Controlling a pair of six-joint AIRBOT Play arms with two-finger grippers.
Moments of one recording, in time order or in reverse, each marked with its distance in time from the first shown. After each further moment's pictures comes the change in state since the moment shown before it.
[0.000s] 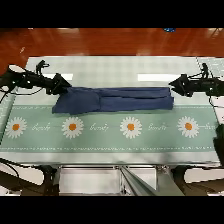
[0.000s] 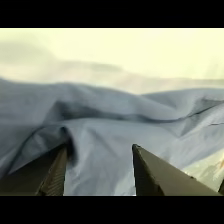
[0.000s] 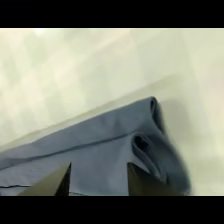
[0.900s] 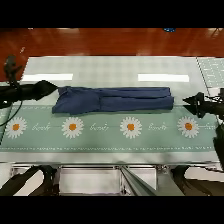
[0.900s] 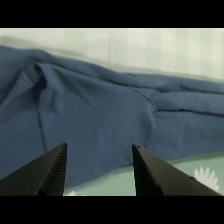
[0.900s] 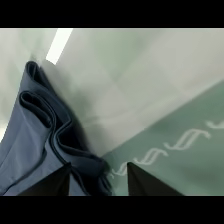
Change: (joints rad) left arm -0.011 0.723 -0.529 0.021 0.247 0.161; right arm -0.274 0.113 -0.331 0.079 0.010 -0.106
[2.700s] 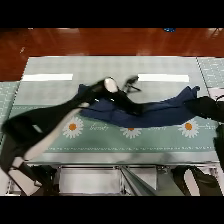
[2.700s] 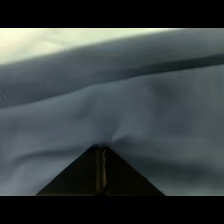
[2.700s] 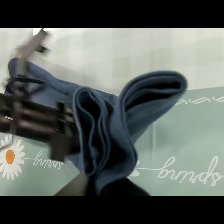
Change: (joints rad) left arm -0.974 -0.855 0.740 -0.007 -0.075 -0.223; right arm 0.340 0.955 -0.005 -0.302 0.297 0.306
